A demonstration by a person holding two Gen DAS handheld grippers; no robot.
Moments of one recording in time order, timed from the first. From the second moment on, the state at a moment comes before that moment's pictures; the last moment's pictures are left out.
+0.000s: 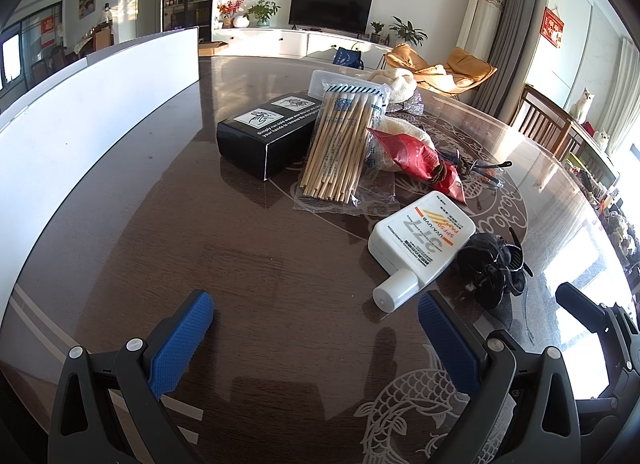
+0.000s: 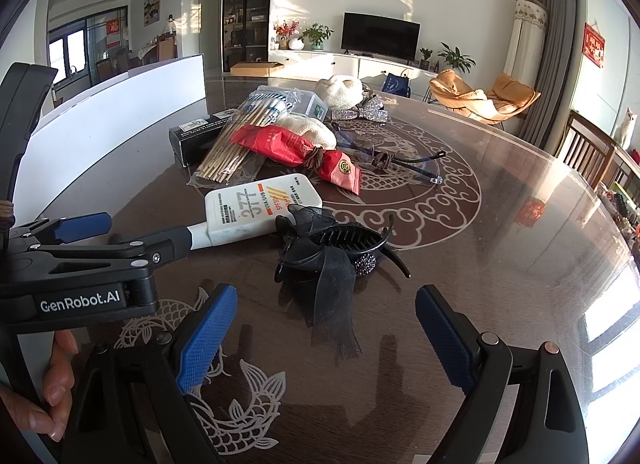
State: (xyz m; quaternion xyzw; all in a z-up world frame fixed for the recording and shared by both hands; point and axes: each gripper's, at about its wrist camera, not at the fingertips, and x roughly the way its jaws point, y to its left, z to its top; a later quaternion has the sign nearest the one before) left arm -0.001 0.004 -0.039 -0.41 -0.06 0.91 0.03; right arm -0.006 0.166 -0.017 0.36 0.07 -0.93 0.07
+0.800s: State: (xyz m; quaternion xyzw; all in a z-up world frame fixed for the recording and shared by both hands) left arm -0.001 0.004 -0.039 -0.41 -0.06 0.91 0.03; right arm -0.006 0.166 -0.017 0.36 0.07 -0.93 0.07
